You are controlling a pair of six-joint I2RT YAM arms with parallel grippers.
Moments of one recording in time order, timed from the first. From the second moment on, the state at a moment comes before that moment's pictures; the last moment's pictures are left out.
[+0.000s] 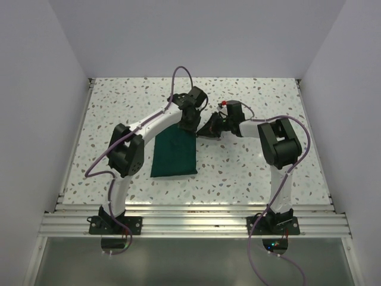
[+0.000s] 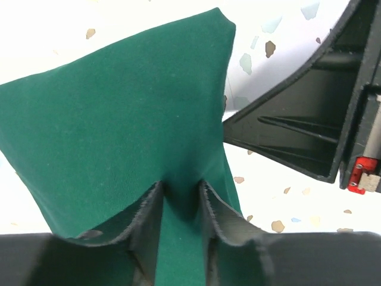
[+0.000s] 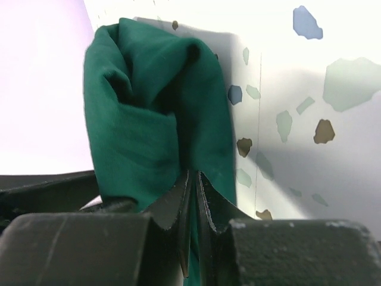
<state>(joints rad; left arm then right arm) -0.66 2.13 1.89 -0.91 -0.18 -0.34 0.31 2.12 1.23 0.17 -0.75 0.96</state>
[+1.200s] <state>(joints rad) -0.62 2.13 1.92 -0.93 -0.10 -0.33 0.32 2.14 1.32 0.07 -0.76 0.84</state>
